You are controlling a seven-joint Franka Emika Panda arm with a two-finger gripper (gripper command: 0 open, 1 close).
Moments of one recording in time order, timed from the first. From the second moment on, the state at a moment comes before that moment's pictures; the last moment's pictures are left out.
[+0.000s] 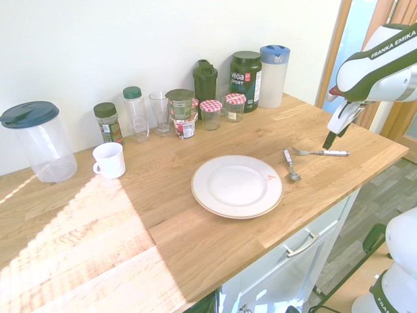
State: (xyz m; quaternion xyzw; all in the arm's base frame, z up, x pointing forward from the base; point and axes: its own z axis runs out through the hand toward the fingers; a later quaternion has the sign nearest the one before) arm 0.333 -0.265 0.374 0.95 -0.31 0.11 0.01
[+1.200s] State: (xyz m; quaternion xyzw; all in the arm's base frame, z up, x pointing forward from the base) arm 0.351 -0.286 0.339 0.97 -0.24 0.08 0.00
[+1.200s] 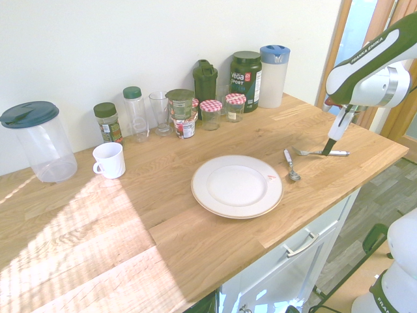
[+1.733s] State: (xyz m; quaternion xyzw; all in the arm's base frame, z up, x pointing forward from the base) arm 0.350 -0.278 0.332 0.97 -0.24 0.07 0.00
